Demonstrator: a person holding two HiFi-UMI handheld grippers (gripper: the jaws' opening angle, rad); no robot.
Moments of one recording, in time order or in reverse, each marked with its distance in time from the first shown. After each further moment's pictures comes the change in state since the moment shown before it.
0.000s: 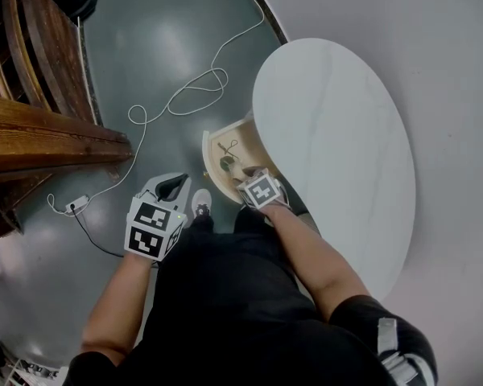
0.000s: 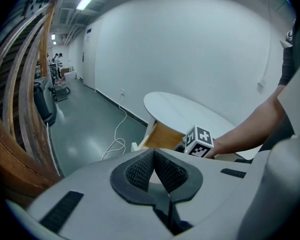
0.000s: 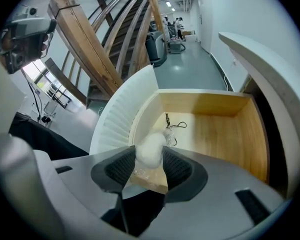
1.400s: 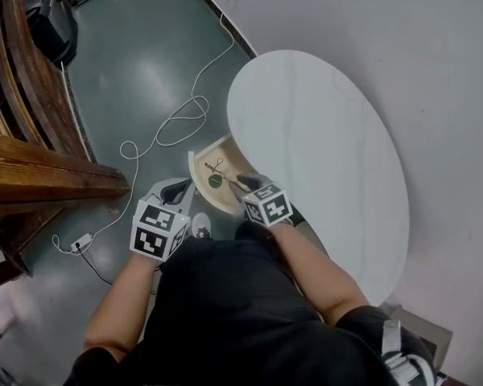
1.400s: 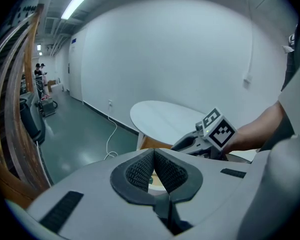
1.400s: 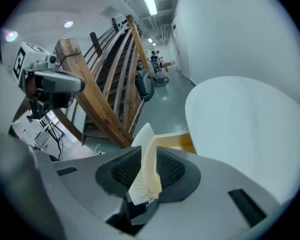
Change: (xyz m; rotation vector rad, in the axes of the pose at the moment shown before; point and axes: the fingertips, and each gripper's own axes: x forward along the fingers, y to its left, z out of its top) left arm 0.001 -0.032 0.042 0.137 -0.078 -0.079; right arm -0.123 0.012 0.058 0.147 -0.392 -0.055
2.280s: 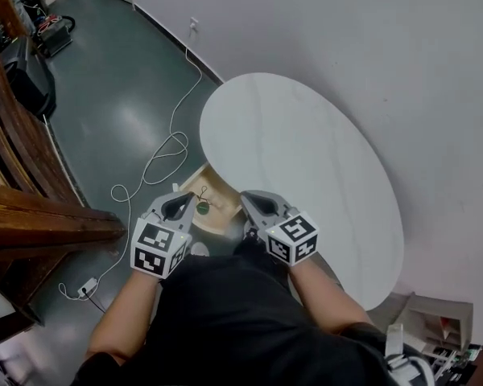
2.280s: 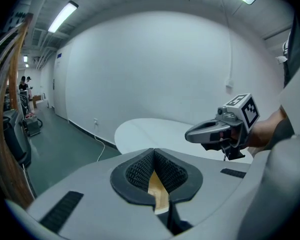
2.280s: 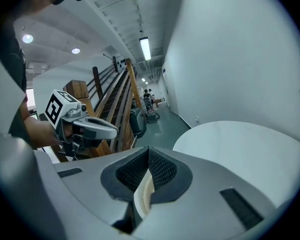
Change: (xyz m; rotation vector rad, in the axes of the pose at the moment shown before) left arm -0.013 -0.038 0.074 0.135 -0.162 -0.116; right arm -0.160 0.020 0.088 0.038 -0.440 -0.121
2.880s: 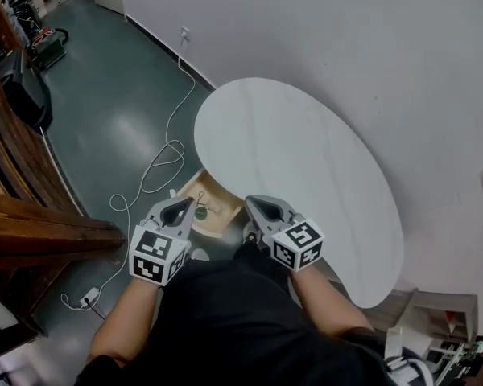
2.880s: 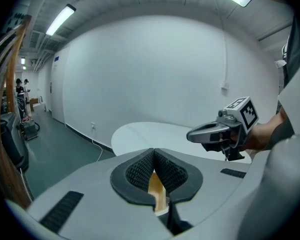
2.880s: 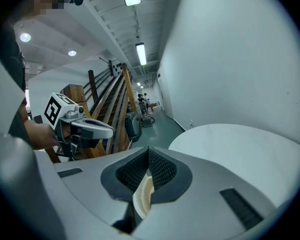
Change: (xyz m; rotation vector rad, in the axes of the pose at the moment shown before) left arm -0.009 -0.014 0.014 0.028 -0.034 -0.024; right arm -0.029 -0.006 0.005 0.020 -0.055 -0.068
